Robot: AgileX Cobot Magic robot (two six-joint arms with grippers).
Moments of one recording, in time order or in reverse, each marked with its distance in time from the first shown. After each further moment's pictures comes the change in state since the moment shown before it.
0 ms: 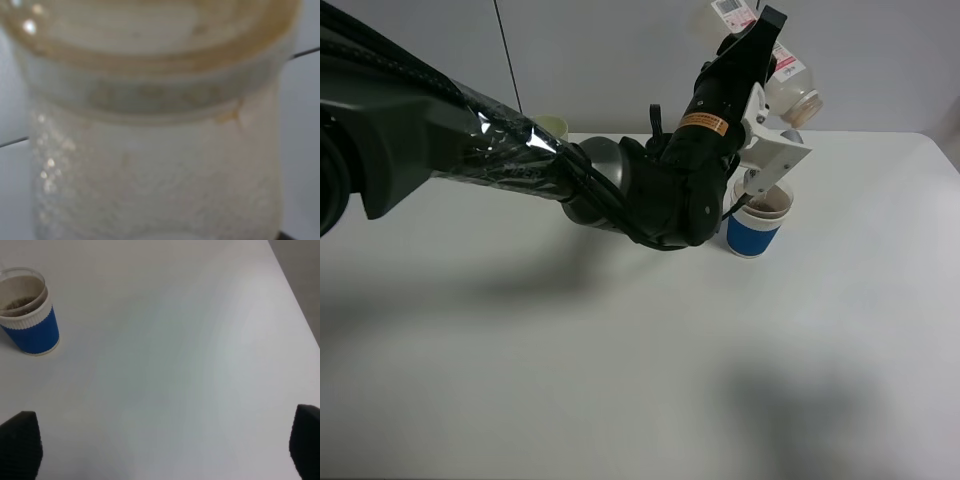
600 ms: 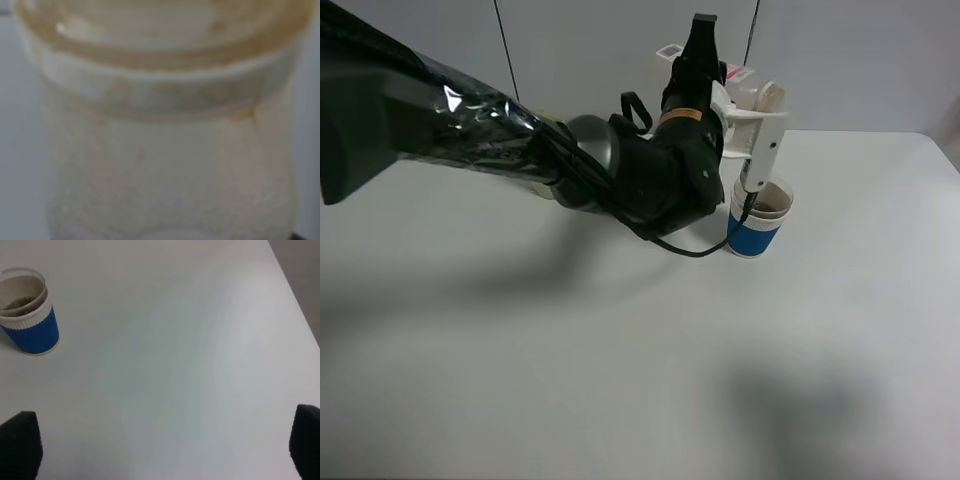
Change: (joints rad) left arm 0.000 -0.073 0.009 -0.437 0.152 -0.063; right arm 0.000 0.000 0.000 0.000 0.000 0.000
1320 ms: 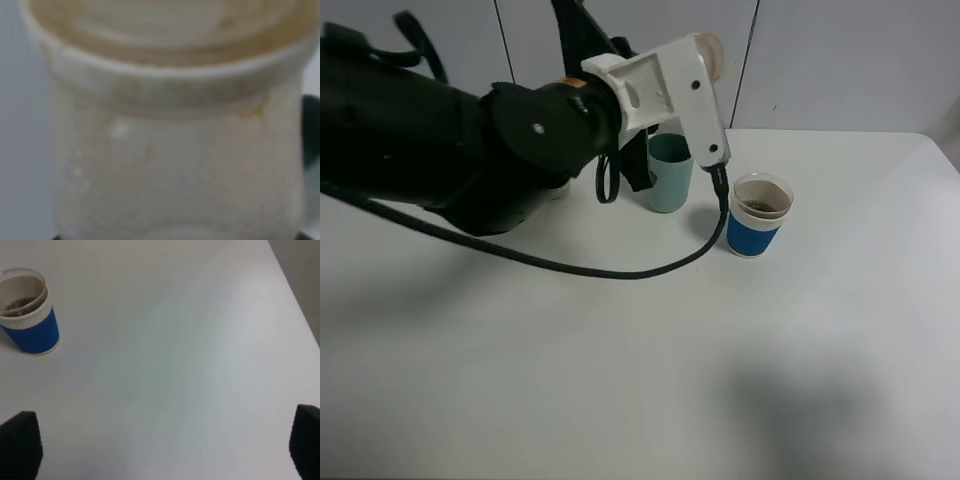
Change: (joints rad) left arm 0.000 -0.488 0.494 -0.050 0.222 -0.482; right arm 0.000 0.000 0.000 0.000 0.000 0.000
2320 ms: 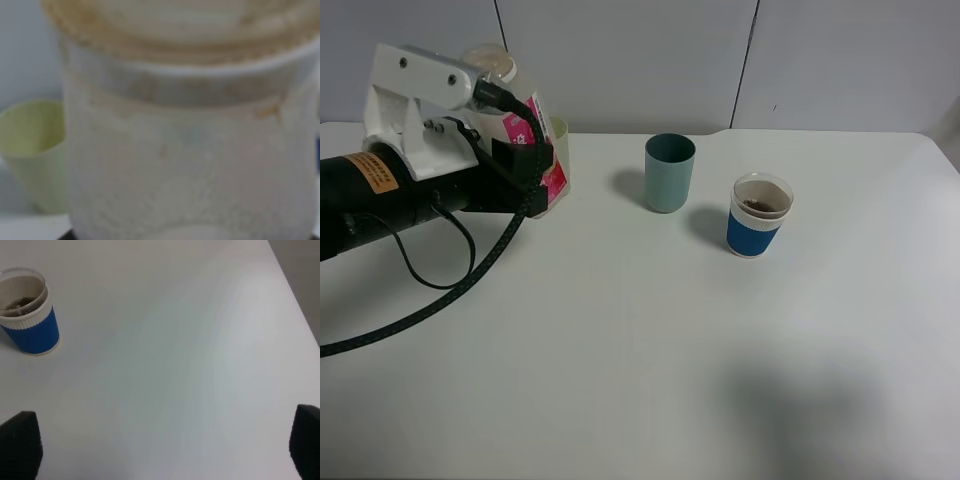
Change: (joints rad) left arm 0.348 -0.363 0.511 1.011 0.230 -1.795; right arm 0.000 0.000 0.000 0.000 0.000 0.000
